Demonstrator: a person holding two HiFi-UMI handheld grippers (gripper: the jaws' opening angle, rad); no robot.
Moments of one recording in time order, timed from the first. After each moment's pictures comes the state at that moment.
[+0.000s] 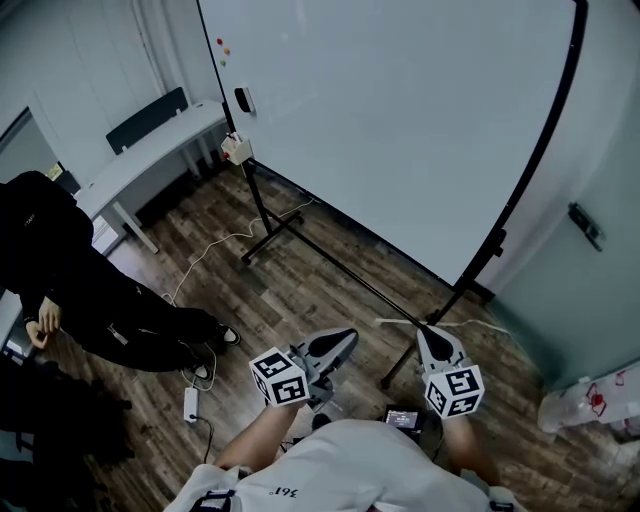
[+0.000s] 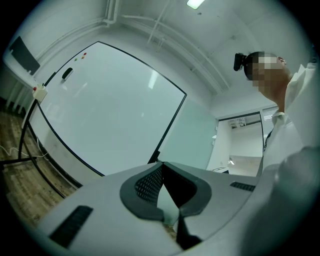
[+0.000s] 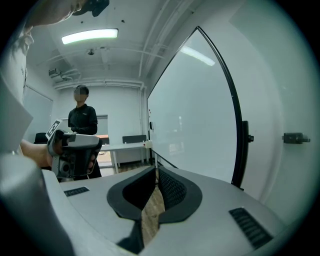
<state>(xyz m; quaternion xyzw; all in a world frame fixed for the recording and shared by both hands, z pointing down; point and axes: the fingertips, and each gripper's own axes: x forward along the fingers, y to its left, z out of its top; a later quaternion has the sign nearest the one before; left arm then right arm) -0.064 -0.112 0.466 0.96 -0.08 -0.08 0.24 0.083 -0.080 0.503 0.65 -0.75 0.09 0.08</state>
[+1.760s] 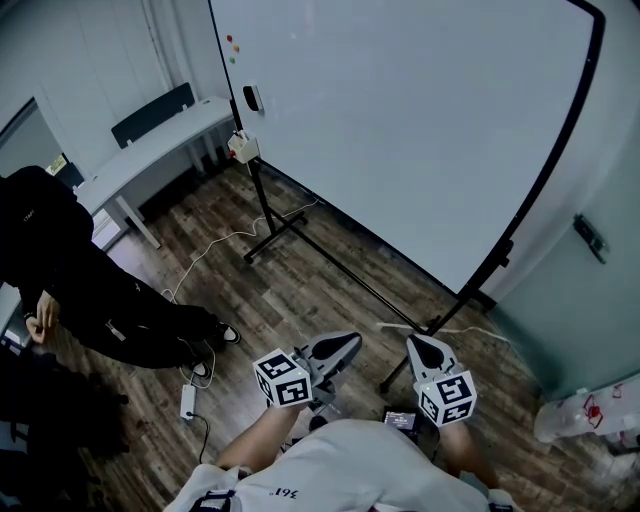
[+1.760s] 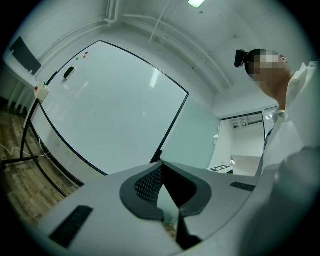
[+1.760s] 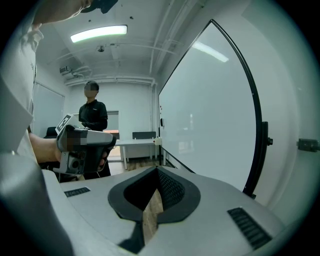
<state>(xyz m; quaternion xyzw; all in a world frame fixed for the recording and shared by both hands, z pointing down) -0.060 -0.122 0.473 0.96 -0.08 -0.07 0.24 0.053 -0.094 0.509 0.60 -0.79 0.08 0.11</state>
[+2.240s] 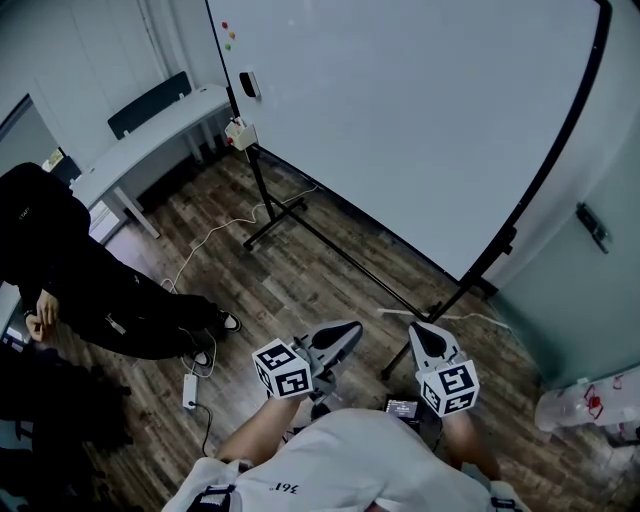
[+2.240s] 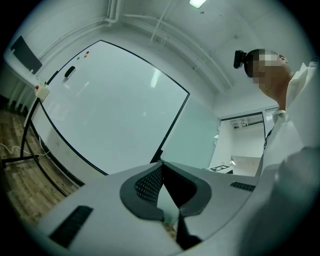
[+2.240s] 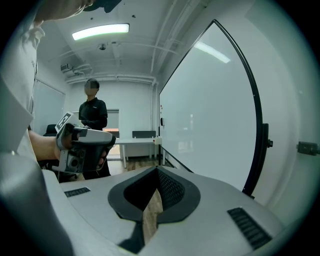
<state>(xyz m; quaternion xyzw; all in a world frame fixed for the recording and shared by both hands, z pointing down) -0.060 -0.121 0.475 0.96 -0.08 -0.08 0.24 0.055 -0.094 0.509 0.60 -0.78 0.07 0.12</state>
